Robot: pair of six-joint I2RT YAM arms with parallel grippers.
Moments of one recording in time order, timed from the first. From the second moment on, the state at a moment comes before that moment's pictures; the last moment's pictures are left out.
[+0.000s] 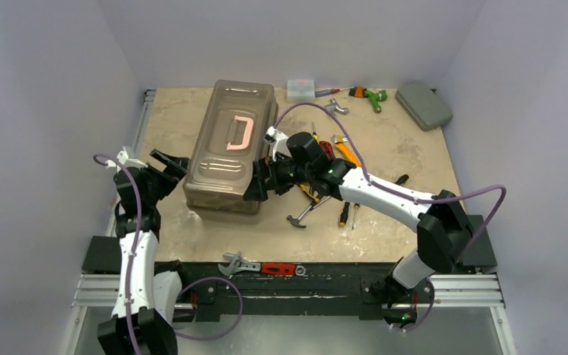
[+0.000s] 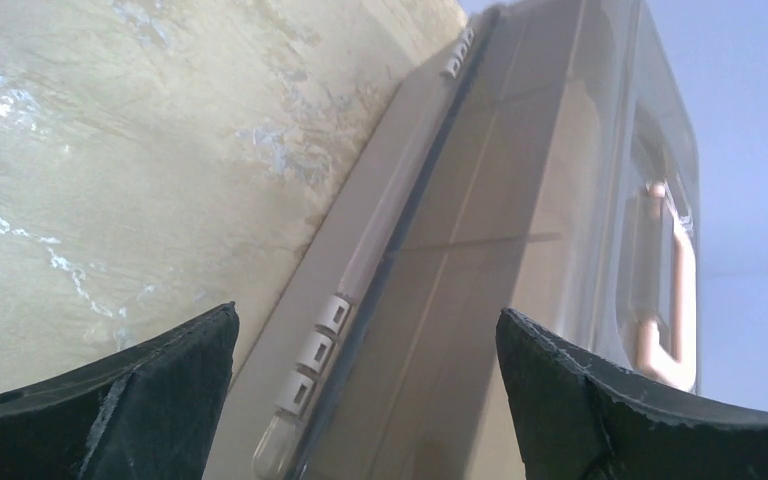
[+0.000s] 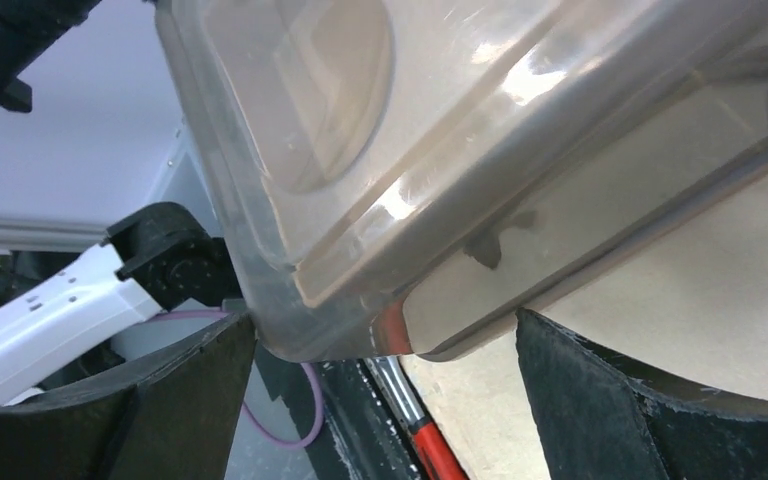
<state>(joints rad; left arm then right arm) 0.30 0.77 0.49 -0.07 0.26 -0.74 0.85 1.58 1.19 -0.16 -0.41 0.54</state>
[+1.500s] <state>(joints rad) 0.11 1.57 1.25 -0.37 0.50 -0.50 0.42 2.14 1.03 1.02 -0.66 1.28</state>
